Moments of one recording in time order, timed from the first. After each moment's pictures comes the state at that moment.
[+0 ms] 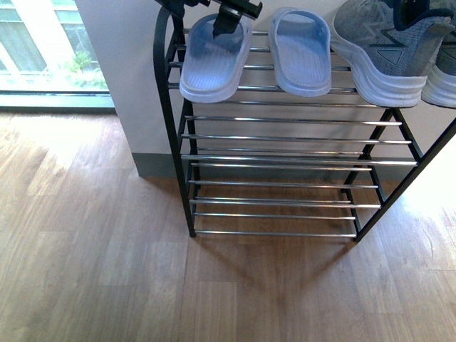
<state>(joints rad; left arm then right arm) -0.42 2.82 2.81 -0.87 -0.25 0.11 0.00 0.01 0.02 0.00 0.00 -0.01</state>
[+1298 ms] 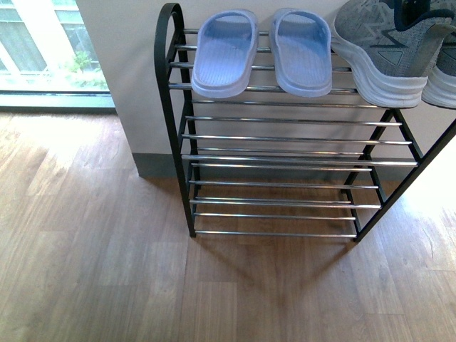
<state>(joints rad) -0.06 1.24 1.05 -0.28 -0.32 0.10 0.00 0.01 0.02 0.00 0.00 -0.01</state>
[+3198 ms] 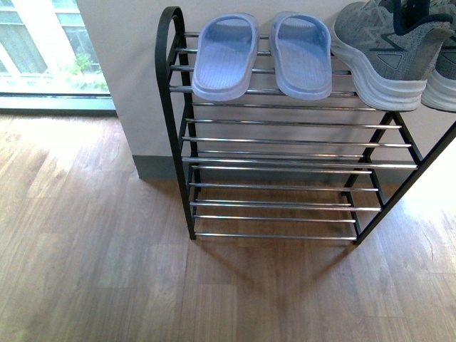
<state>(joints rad) 0.00 0.29 0.01 0.29 0.00 0.00 0.00 0.01 0.02 0.00 0.00 -0.01</state>
